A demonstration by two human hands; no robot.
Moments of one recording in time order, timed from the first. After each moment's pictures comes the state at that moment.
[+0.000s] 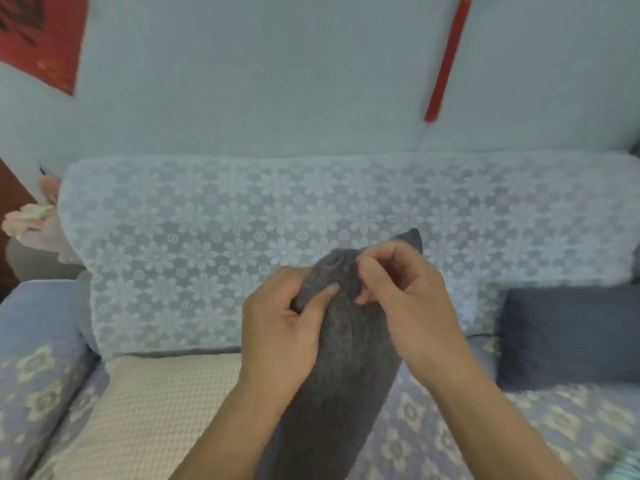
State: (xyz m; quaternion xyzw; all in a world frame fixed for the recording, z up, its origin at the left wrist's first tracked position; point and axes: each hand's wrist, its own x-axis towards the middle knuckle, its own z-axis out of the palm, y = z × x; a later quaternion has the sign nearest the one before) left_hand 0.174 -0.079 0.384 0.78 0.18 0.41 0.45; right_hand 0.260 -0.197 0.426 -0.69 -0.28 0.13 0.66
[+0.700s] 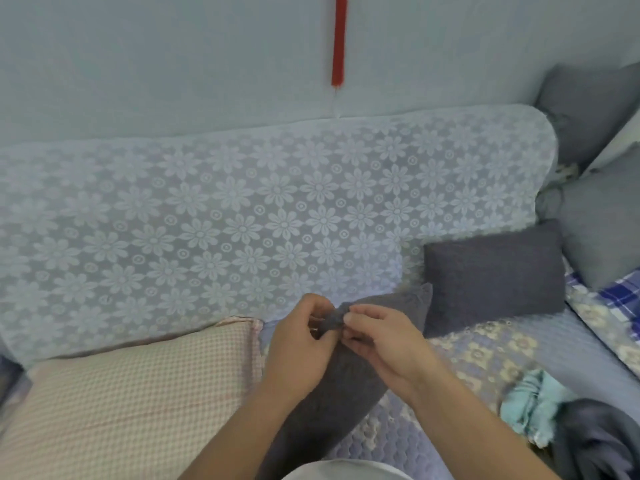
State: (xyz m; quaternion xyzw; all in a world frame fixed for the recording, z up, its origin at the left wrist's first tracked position) left_hand 0.260 -0.249 0.297 0.80 0.20 0.12 0.56; right_hand 0.334 -0.377 0.323 -0.59 0.03 0.37 0.72
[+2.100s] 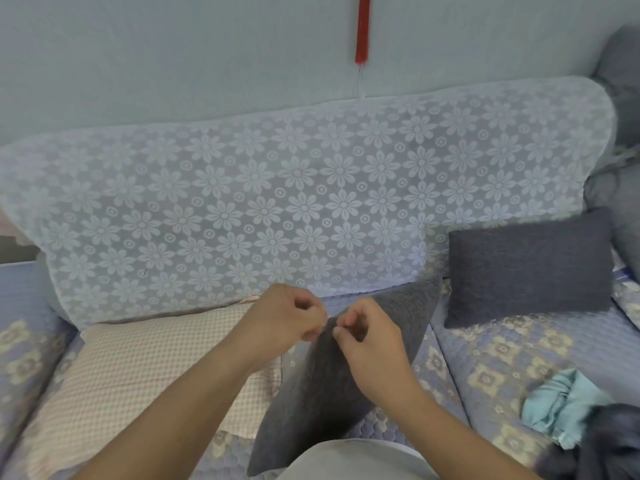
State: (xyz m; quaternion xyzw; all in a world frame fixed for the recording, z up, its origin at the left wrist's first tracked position) left_hand 0.248 -0.232 0.348 0.81 0.27 -0.04 0.51; right_hand 0.298 -0.384 0.301 -0.80 -0.19 0.17 0.54
